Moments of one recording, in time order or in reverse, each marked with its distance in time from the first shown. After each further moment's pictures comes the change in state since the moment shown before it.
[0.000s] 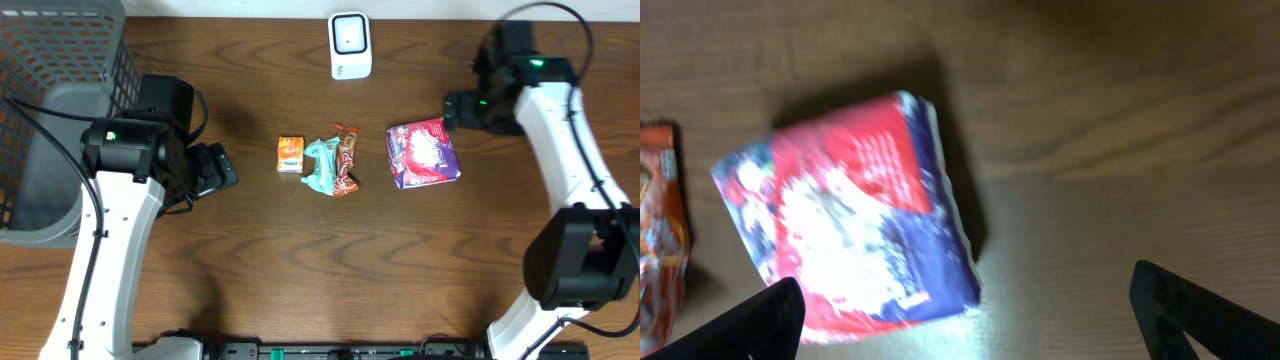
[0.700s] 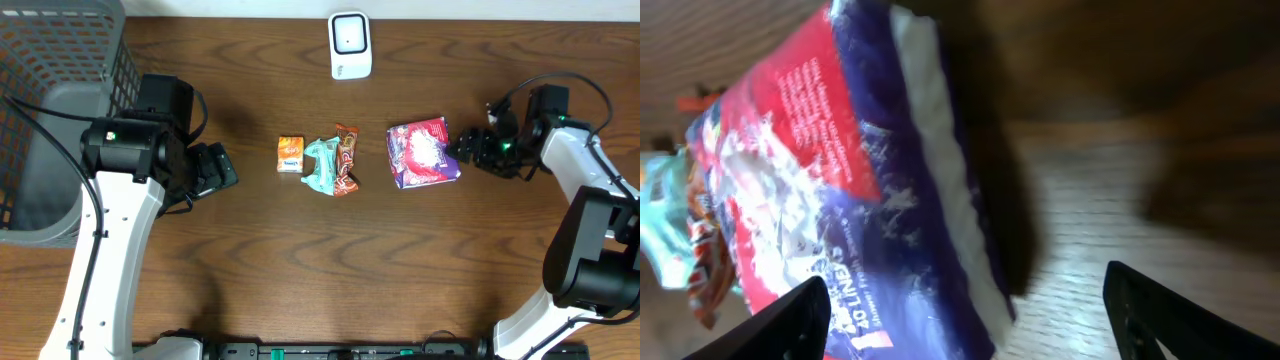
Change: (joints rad) left arm 0.000 0.000 0.000 0.000 0.000 0.000; right arm -0.203 0.000 -0.441 0.407 -0.486 -0.054
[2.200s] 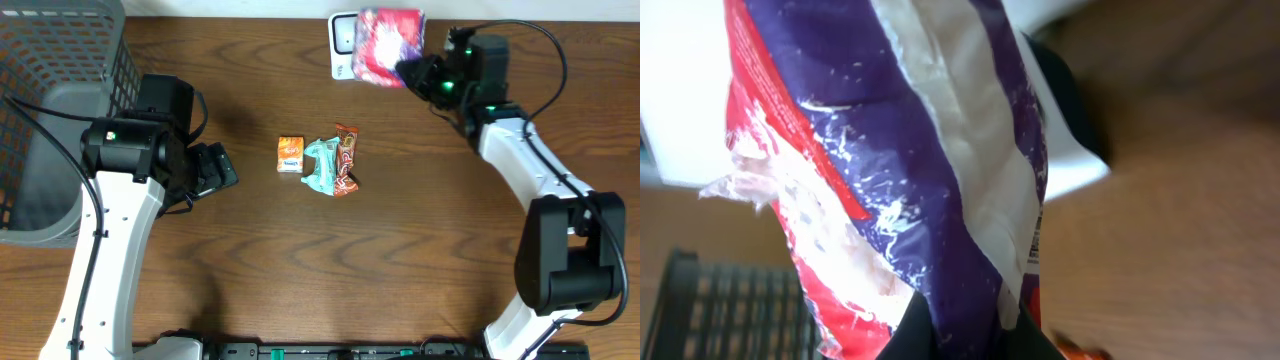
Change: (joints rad) left arm 0.000 0.000 0.000 -0.001 0.000 0.000; right arm 0.338 -0.014 0.080 0.771 0.064 0.805
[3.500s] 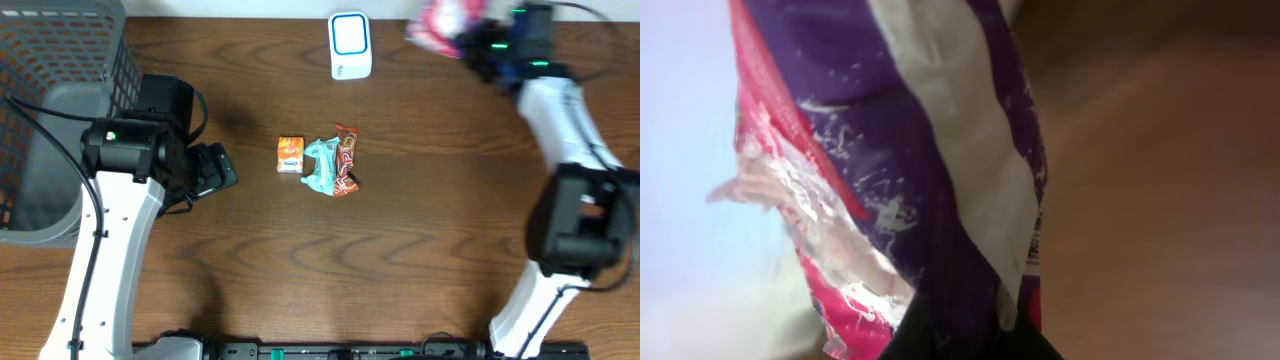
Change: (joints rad) left arm 0.000 0.000 0.000 0.001 -0.001 0.000; right arm -0.270 0.176 0.390 -0.430 0.058 0.133
